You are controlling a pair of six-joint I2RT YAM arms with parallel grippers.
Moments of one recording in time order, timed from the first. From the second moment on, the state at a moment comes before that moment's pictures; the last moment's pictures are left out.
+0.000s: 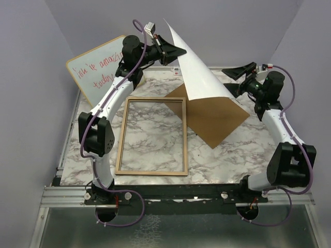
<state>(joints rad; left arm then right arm) -0.35 1.94 1.88 0.29 0.78 -1.45 -0.14 1.44 1.06 0.25 -0.75 1.20</state>
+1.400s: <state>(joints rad) -0.16 1.64 1.76 0.50 0.94 -1.50 0.20 1.63 0.99 1.24 -0.60 2.01</state>
